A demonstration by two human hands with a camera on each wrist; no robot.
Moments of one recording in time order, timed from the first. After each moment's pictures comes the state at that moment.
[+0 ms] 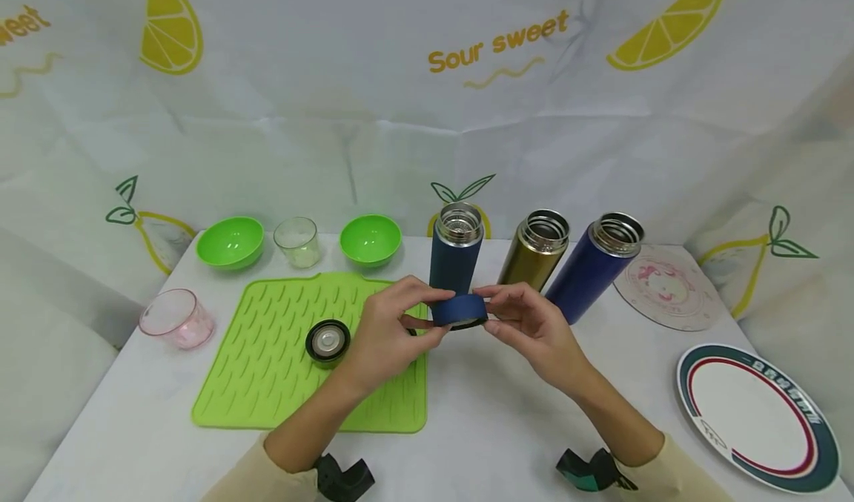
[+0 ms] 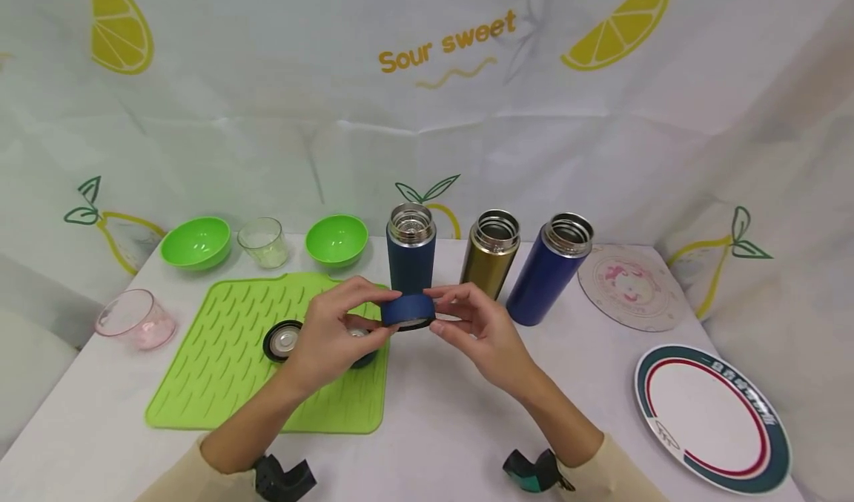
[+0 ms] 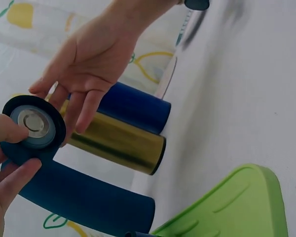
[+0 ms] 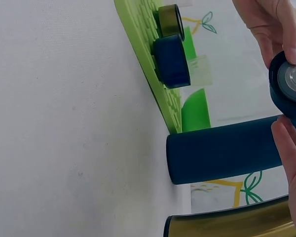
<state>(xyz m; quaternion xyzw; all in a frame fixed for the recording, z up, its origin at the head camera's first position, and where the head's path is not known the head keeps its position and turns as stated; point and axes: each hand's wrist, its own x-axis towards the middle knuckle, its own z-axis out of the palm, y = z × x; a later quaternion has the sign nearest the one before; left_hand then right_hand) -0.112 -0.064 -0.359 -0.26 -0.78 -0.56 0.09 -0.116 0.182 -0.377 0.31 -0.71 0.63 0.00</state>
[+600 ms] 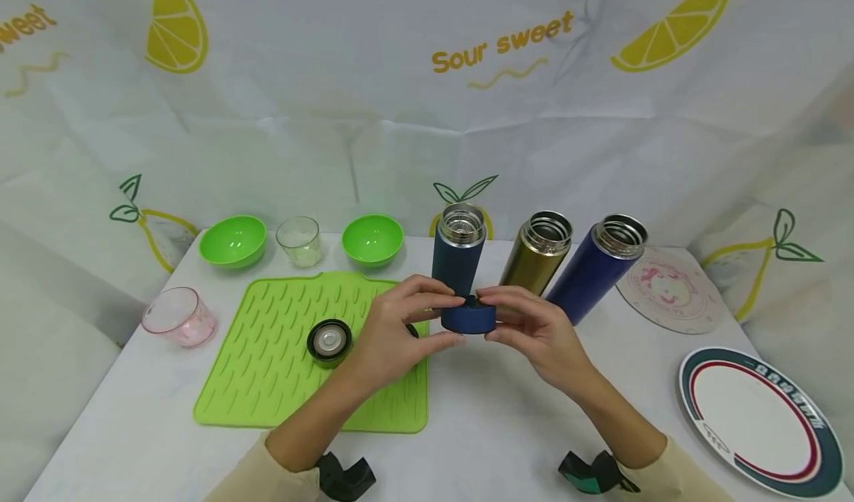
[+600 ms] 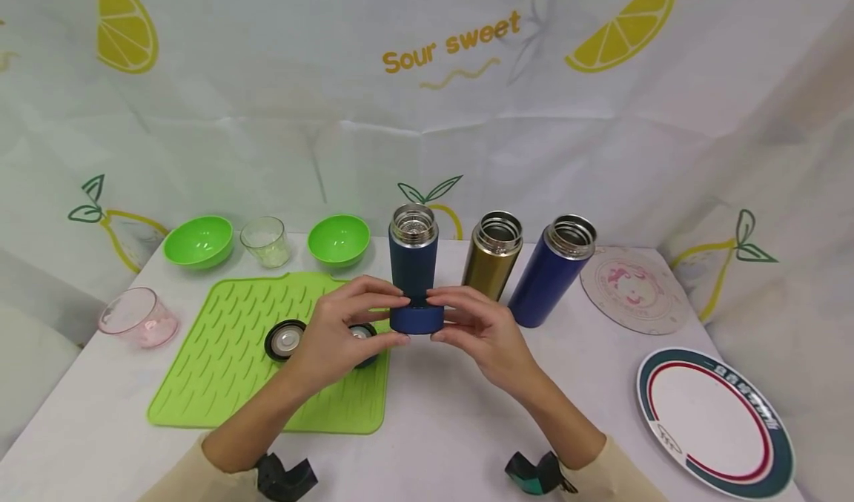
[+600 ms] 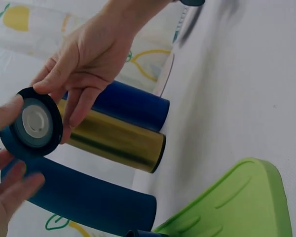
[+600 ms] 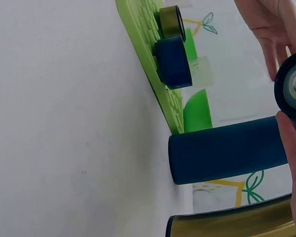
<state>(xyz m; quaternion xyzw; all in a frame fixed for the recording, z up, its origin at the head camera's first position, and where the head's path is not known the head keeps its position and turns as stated) -0.112 -0.062 -0.359 -0.29 -0.78 -0.54 0.09 -0.119 0.182 -0.379 0.34 -0.70 0.63 0.03</state>
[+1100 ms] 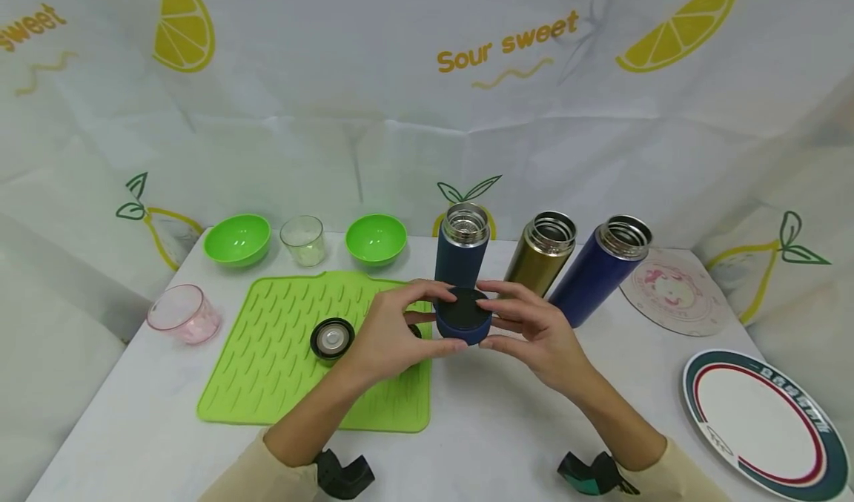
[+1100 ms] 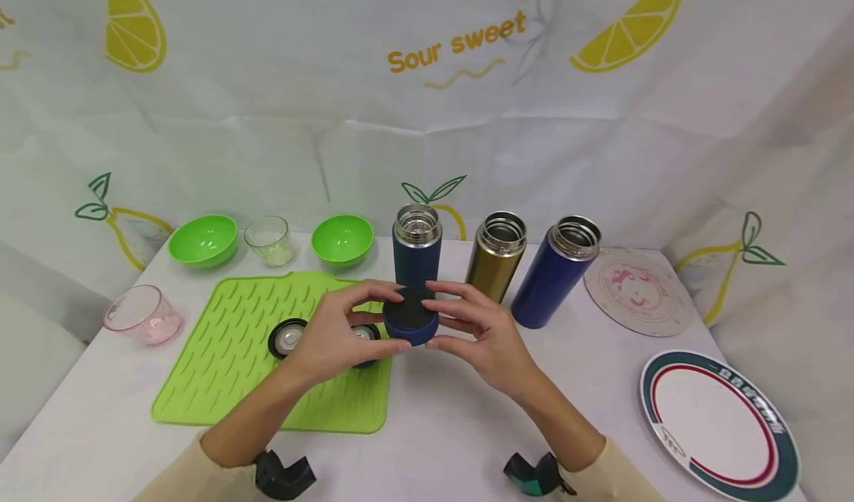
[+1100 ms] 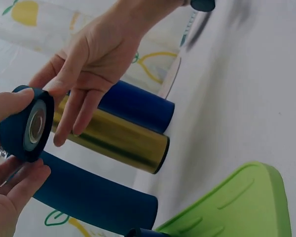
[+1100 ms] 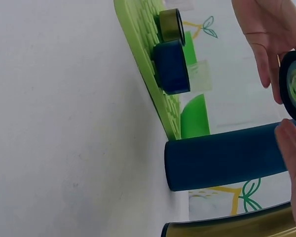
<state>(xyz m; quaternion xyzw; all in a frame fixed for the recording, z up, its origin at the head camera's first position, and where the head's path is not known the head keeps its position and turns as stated) -0.114 -0.067 -0.357 -0.22 -0.77 -0.60 -0.01 -0.118 0.179 -0.379 0.34 -0.71 0.61 0.03</state>
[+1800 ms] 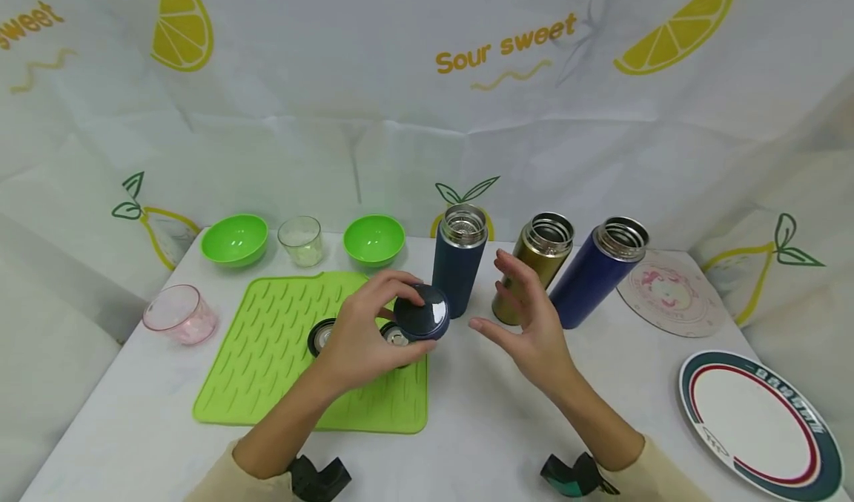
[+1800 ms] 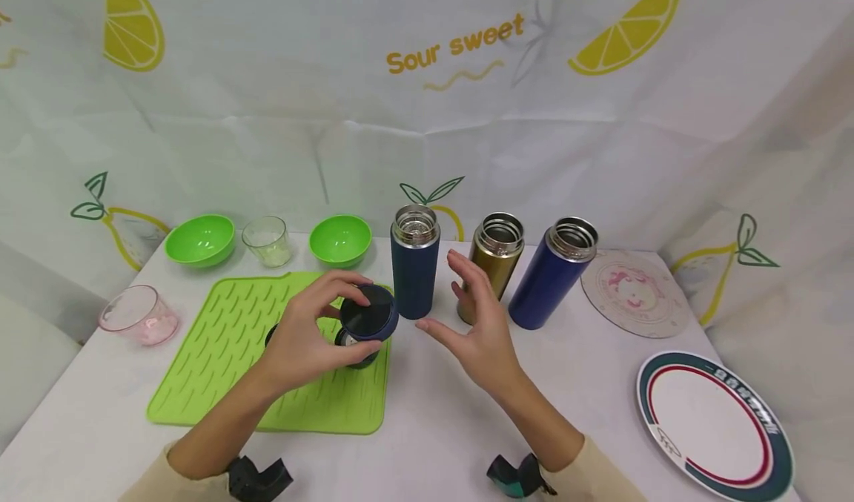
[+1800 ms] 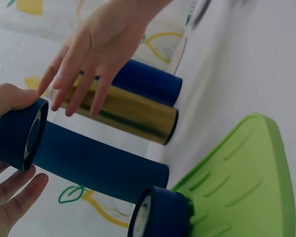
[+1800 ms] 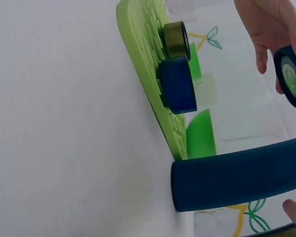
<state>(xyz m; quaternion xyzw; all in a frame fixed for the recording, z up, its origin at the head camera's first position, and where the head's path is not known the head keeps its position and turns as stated) -0.106 -0.093 -0.355 -0.24 -0.83 -0.50 0.11 -0.118 0.155 -0.376 0.22 -0.76 0.59 0.14</state>
